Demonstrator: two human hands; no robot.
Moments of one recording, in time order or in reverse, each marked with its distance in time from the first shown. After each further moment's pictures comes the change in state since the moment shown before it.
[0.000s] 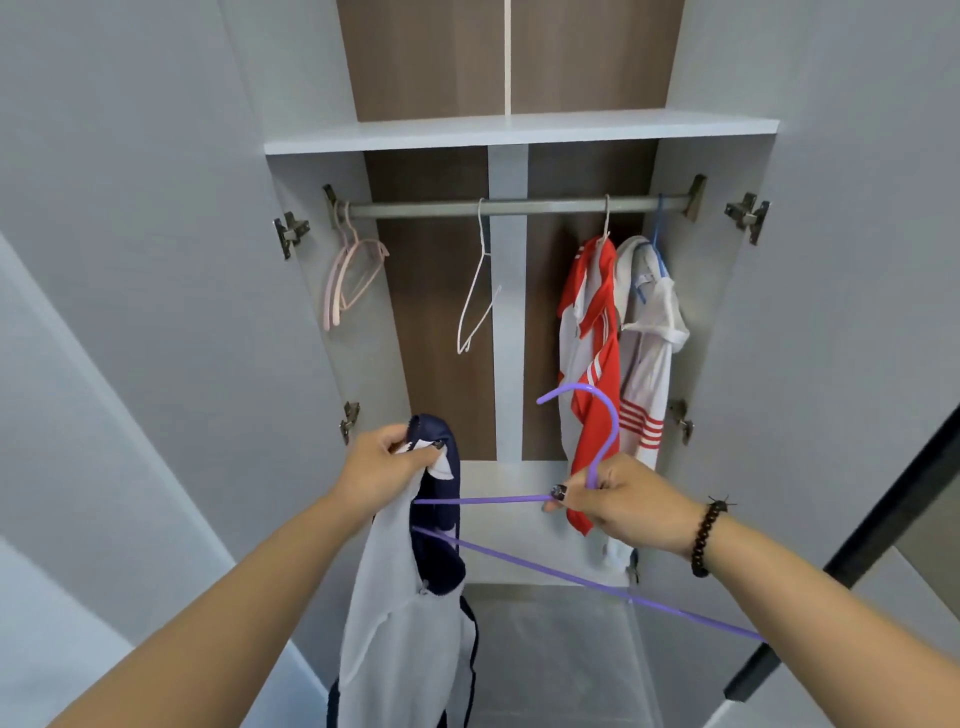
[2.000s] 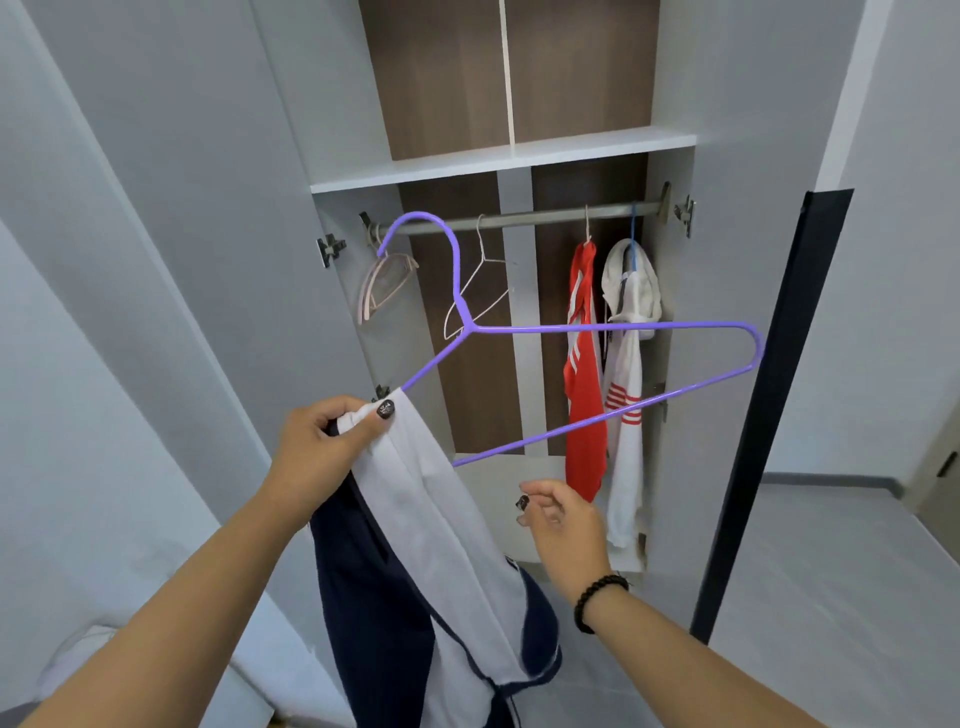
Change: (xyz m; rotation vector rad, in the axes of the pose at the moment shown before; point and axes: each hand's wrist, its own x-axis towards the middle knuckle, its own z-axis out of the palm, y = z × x) left_hand -0.205 0.071 0.023 0.075 0.286 0.307; right_hand -0.128 0.080 0.066 0.366 0.505 -0.174
